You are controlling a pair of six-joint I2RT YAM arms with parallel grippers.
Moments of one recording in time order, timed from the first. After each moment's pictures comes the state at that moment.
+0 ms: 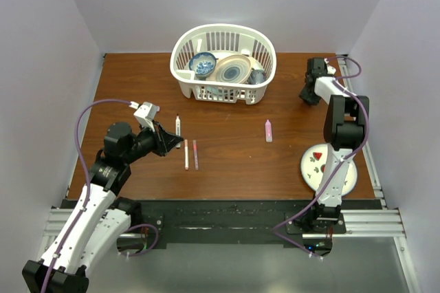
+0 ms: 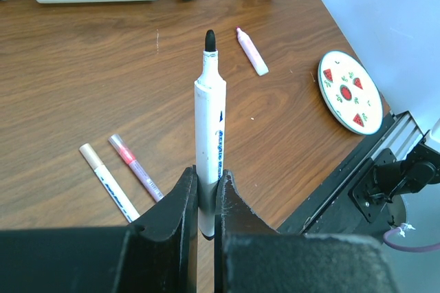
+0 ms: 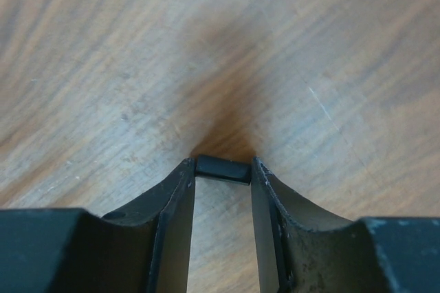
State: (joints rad) left arm -0.29 0.64 0.60 -0.27 0.47 -0.38; right arm -0.05 2.17 1.61 -0.47 0.33 0.50
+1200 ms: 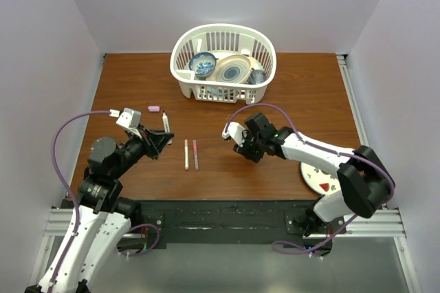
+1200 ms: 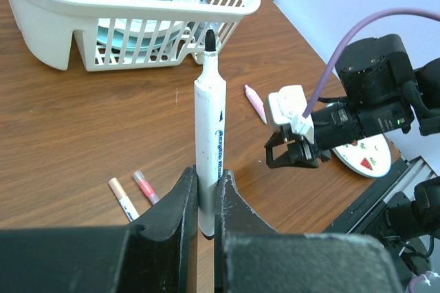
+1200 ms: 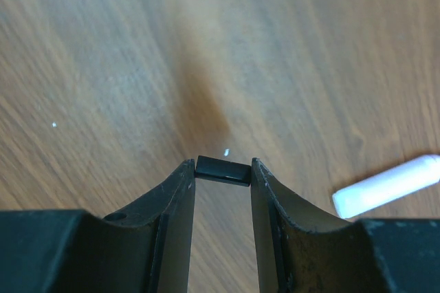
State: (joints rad) left arm -0.29 0.43 0.60 -0.28 0.35 -0.39; right arm 0.71 1.45 0.85 -0.39 -0.11 -0.46
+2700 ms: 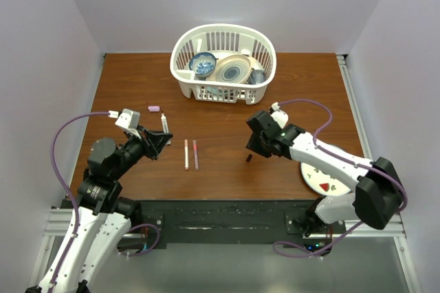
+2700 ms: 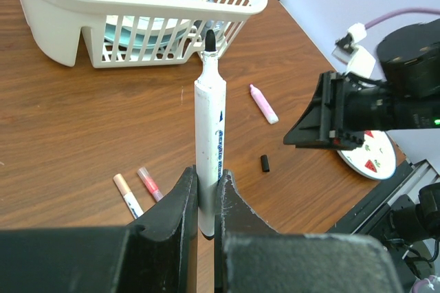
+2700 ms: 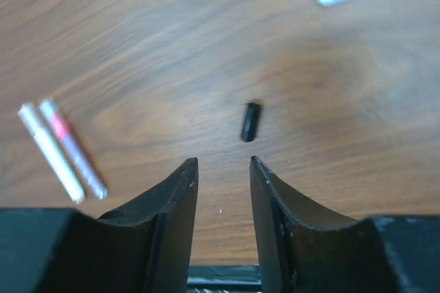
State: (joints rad) left arm -0.29 0.42 0.60 -0.30 0.32 -0.39; right arm 0.75 1.35 0.93 -0.63 0.32 1.11
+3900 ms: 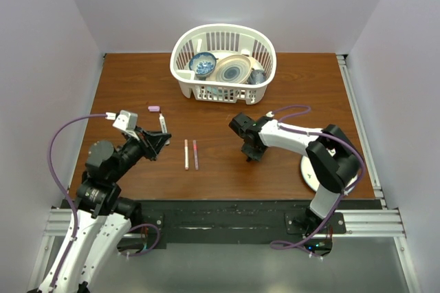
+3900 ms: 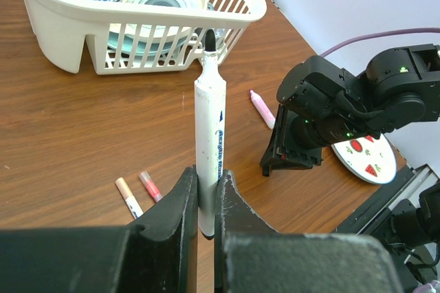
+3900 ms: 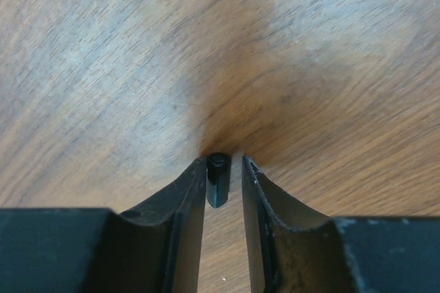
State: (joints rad) left arm -0.29 0.39 0.60 -0.31 0.31 -0.39; right arm 0.75 1.75 1.07 -0.76 0.38 1.41
